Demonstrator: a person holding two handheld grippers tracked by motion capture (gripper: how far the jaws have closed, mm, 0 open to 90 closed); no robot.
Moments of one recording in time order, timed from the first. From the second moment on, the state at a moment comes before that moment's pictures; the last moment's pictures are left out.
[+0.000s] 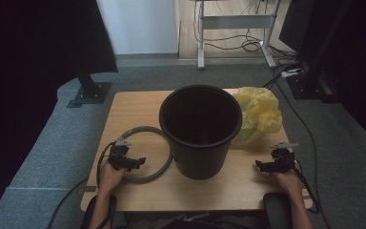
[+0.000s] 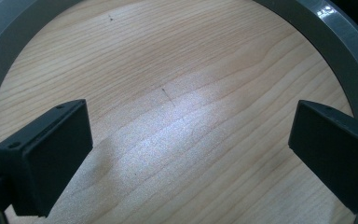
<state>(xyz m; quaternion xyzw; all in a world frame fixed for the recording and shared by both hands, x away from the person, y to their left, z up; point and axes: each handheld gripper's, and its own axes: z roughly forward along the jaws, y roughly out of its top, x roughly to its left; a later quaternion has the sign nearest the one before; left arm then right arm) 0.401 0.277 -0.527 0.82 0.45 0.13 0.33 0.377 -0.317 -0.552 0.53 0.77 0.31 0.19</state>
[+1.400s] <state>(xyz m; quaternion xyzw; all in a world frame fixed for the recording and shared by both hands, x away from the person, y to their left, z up) 0.430 0.333 -0.514 0.79 0.50 0.20 0.30 0.371 -0.316 -0.558 0.52 0.76 0.32 0.21</state>
